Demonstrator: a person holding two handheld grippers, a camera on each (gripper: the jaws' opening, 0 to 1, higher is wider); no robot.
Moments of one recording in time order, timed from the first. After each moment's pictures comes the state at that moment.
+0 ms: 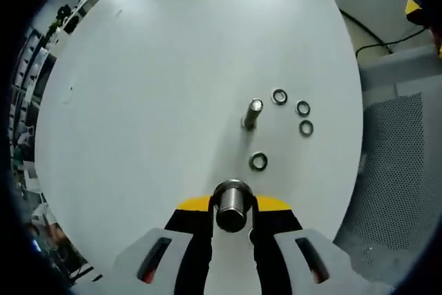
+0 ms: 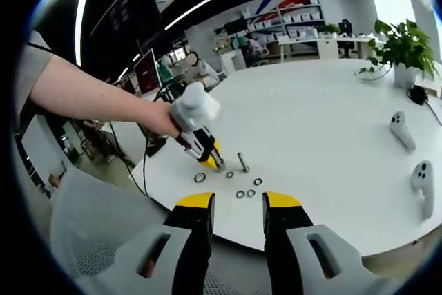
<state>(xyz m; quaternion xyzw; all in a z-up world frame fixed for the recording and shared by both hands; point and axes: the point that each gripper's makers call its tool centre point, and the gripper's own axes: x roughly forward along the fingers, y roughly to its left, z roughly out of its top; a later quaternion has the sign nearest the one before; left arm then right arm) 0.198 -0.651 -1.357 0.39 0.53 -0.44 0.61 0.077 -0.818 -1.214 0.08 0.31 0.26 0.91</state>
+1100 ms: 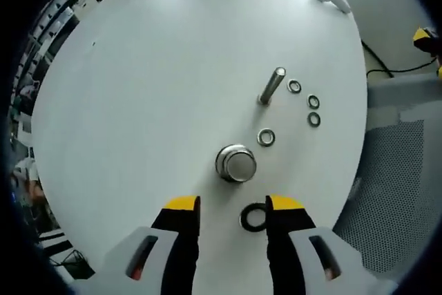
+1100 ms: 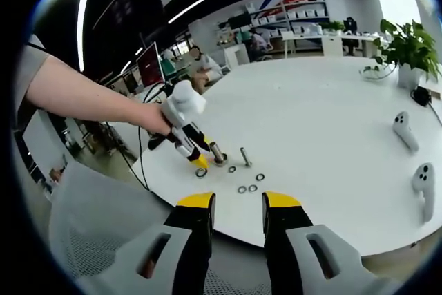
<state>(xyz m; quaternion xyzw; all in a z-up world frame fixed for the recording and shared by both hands) 0.178 -0.615 -1.357 0.30 0.56 -0.39 0.66 0.074 -0.814 -1.218 0.07 0.33 0.27 0.90</state>
